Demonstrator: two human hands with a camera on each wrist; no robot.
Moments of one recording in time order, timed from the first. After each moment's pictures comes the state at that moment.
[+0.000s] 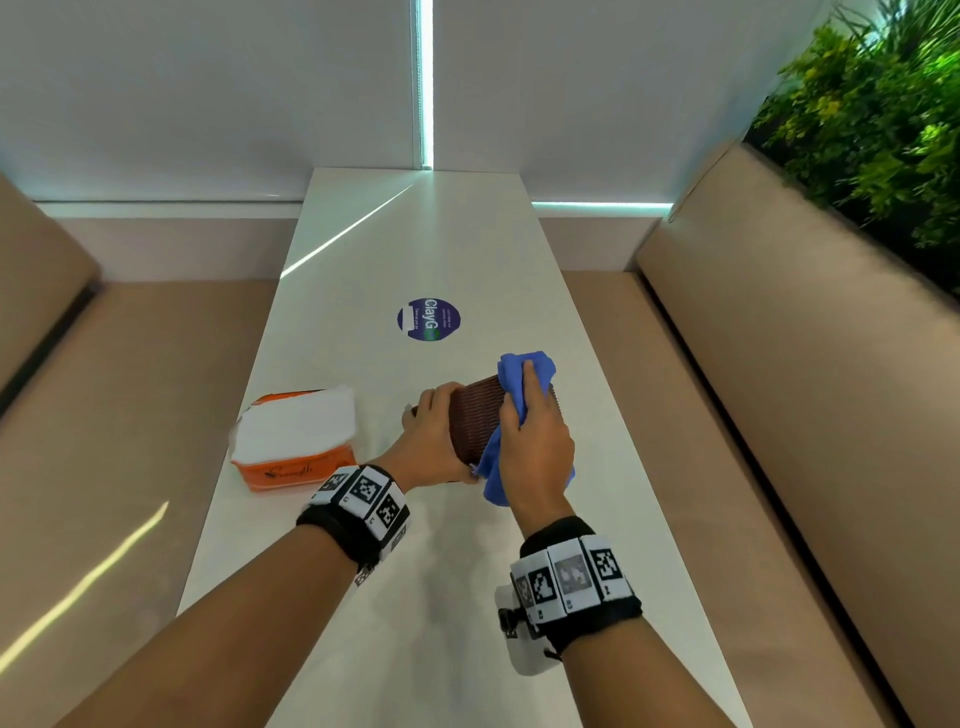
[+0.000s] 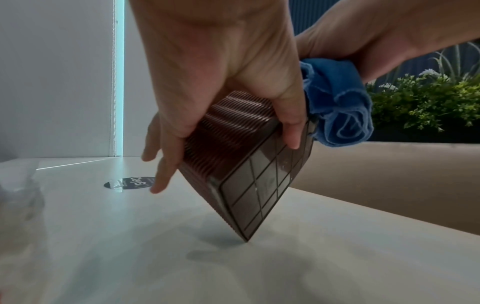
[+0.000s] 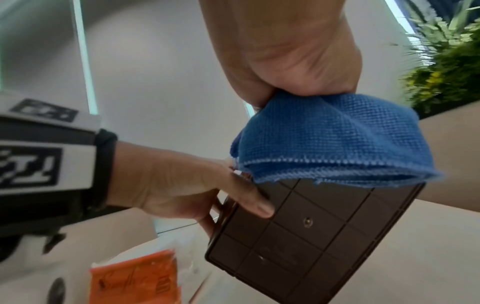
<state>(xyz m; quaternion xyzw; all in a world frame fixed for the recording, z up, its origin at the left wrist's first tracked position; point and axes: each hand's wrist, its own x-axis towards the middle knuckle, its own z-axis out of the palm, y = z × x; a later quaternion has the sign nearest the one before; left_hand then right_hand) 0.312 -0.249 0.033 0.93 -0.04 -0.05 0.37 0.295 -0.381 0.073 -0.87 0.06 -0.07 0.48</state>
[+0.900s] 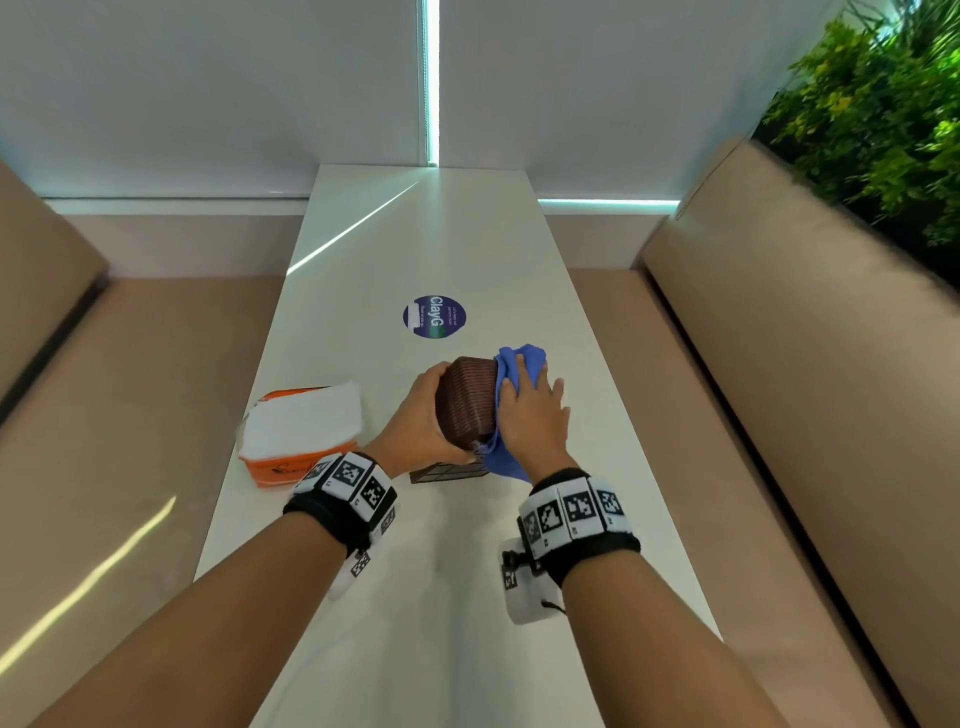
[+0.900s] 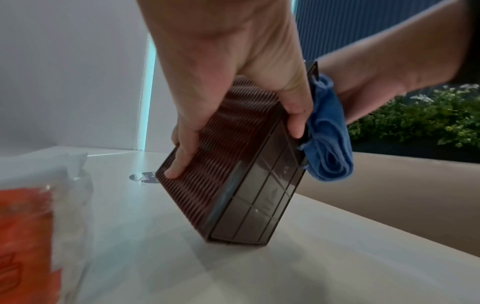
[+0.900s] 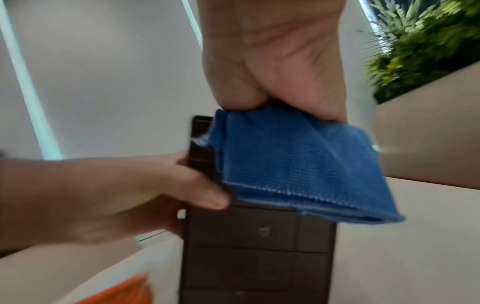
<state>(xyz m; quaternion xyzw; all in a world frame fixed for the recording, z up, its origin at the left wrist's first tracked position) 0.323 -0.228 0.033 0.86 -0.06 -0.04 0.51 0.336 -0.375 0.070 -0.94 0.04 0.08 0.33</state>
